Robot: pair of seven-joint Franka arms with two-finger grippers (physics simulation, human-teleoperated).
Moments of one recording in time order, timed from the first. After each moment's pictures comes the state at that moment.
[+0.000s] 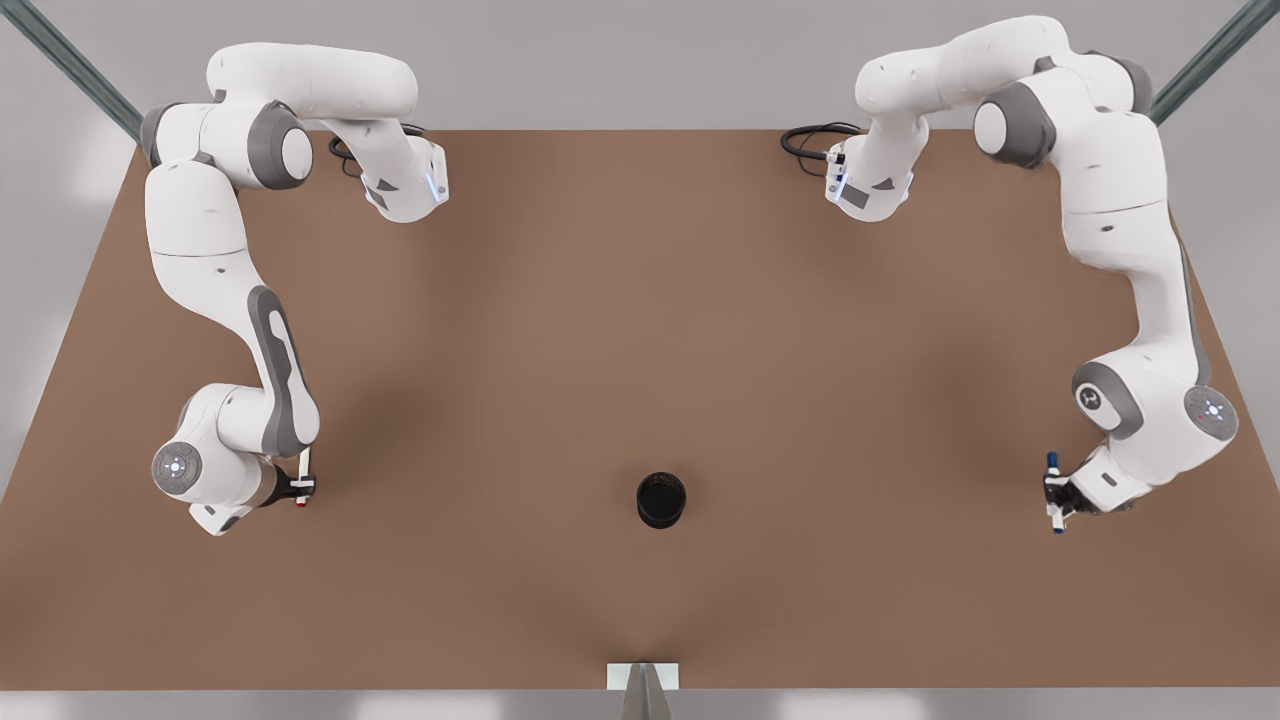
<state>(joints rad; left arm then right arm) 0.15 0.64 0.07 -1.55 -0.21 2.39 0.65 -0.17 0.81 0.03 -1.53 -0.05 2.26 -0.23</state>
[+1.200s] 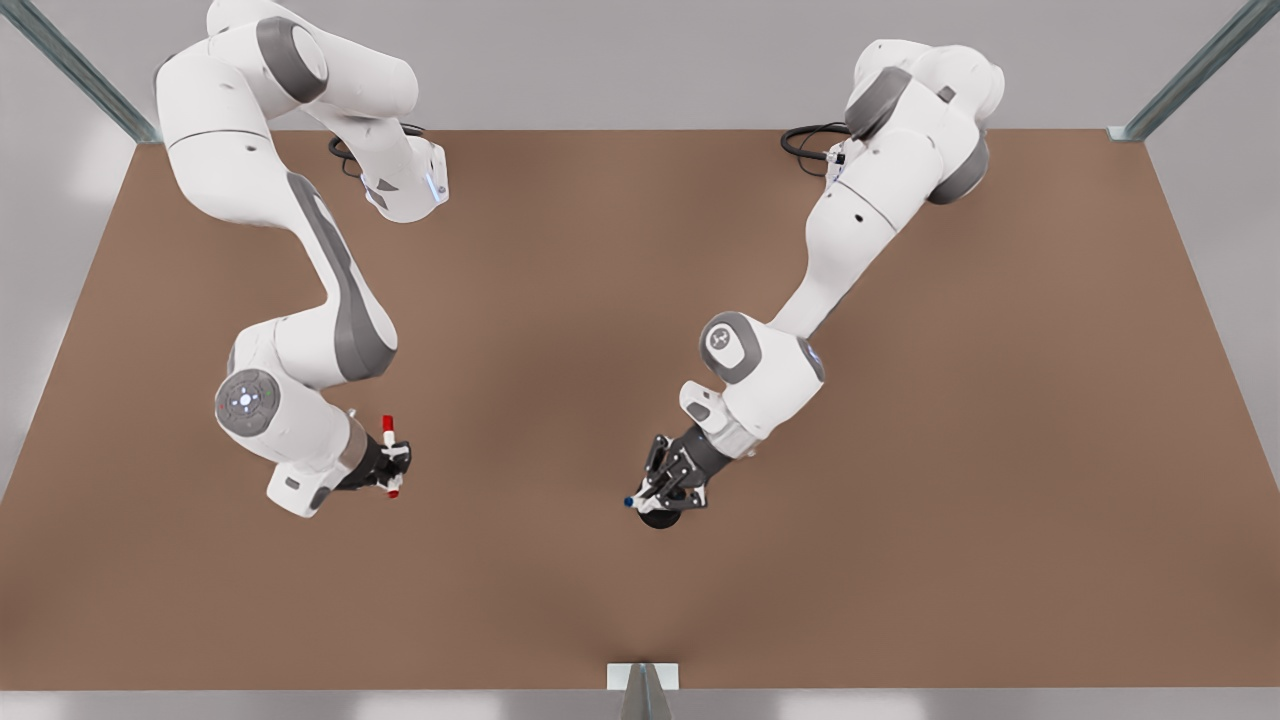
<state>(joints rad) -0.33 0.87 -0.45 -1.34 -0.89 3.07 1.66 -0.13 0.55 0.42 -1.44 -0.15 2.01 -0.03</state>
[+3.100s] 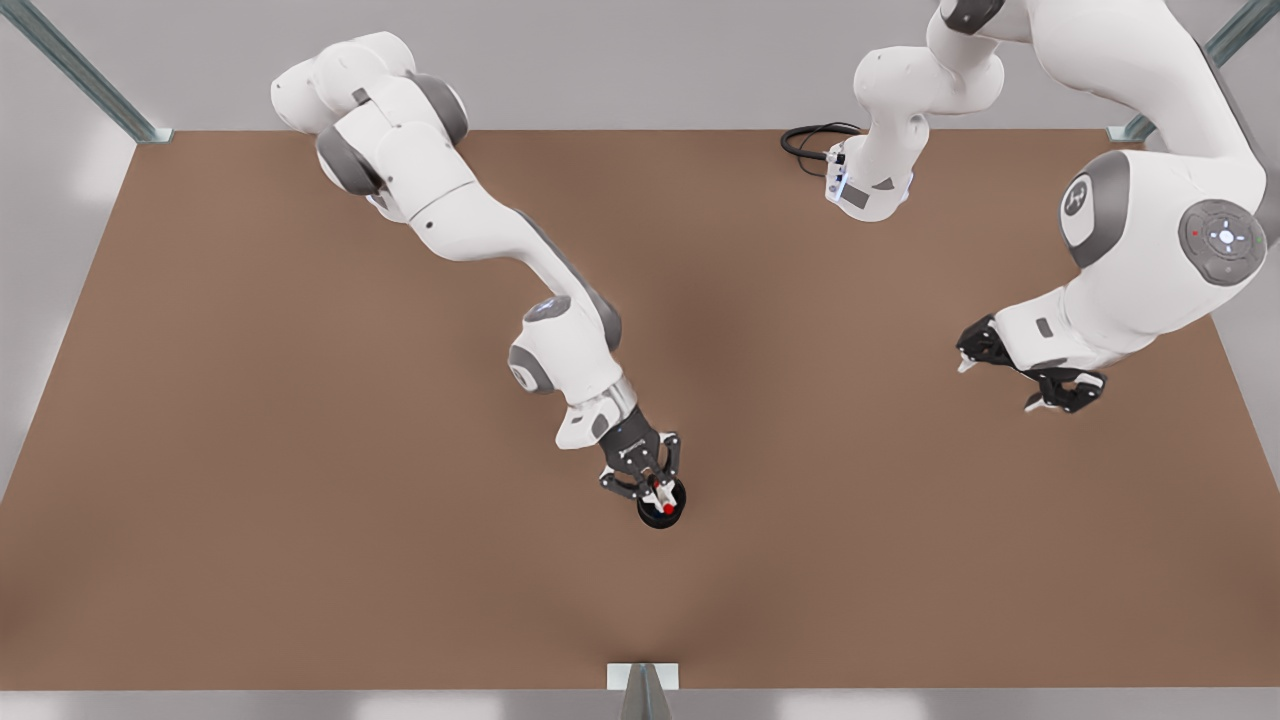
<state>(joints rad) -0.05 0.24 -0.06 -1.35 -0.01 1.59 0.46 0.60 0.91 0.04 -1.22 -0.31 3.09 0.48</state>
